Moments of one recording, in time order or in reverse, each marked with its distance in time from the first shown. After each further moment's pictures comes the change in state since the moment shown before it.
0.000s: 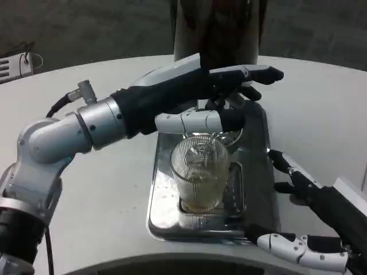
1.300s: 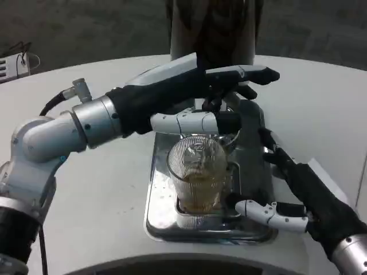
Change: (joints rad) left arm 0.000 0.027 0.000 -0.008 0.002 -0.013 0.000; right arm -0.217 -0.033 0.136 0.499 0.179 -0.208 -0.419
